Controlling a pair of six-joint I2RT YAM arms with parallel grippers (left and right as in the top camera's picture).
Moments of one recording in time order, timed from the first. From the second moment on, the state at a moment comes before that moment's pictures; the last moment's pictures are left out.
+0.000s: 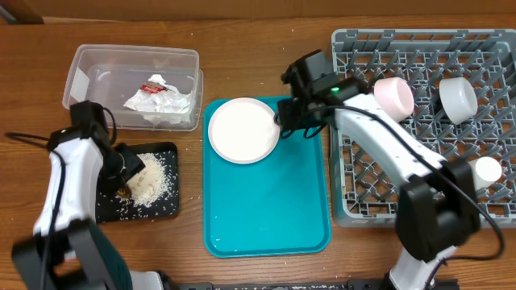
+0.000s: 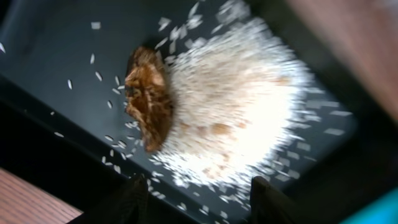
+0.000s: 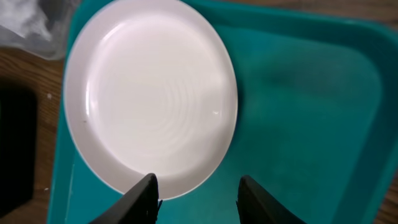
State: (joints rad) left arm 0.32 1.56 1.09 -1.00 -0.03 -0.49; right arm 0.45 1.93 1.49 -0.73 -0.27 0.26
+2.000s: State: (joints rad) left arm 0.15 1.35 1.11 -1.09 0.07 -0.44; right arm 0.30 1.75 1.64 -1.01 0.85 0.45
